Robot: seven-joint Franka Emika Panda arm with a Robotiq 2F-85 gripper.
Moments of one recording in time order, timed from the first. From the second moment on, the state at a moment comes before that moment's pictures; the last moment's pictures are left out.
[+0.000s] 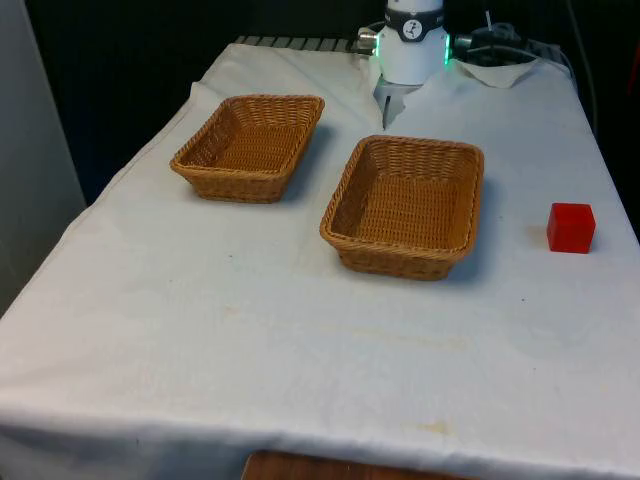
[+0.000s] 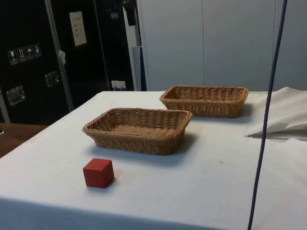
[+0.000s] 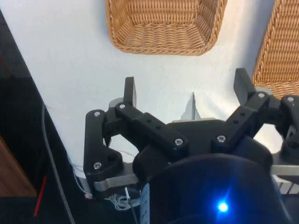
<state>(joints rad) 0.32 0.05 -0.32 -1.86 0.04 1.84 -0.03</state>
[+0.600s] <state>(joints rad) 0.33 0.10 -0.25 -1.81 -0.03 1.84 0.07</state>
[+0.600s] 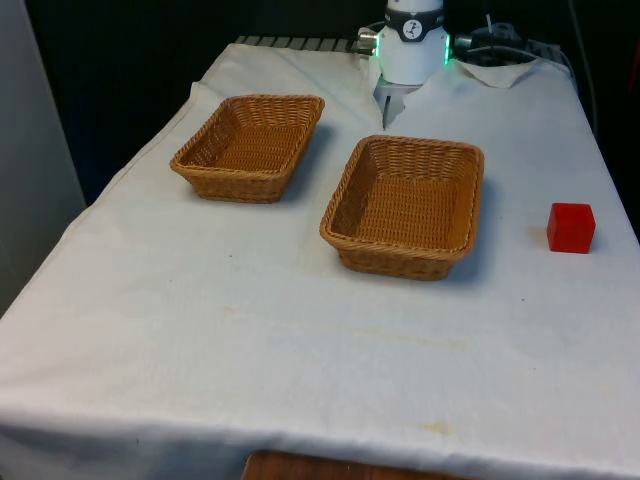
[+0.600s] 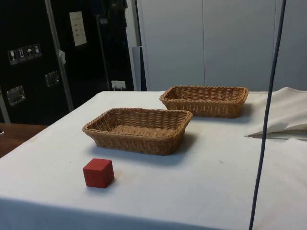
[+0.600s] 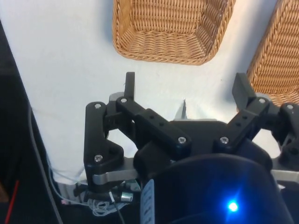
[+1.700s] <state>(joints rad) 0.34 0.22 -0.09 -1.75 -0.04 1.98 0.20</state>
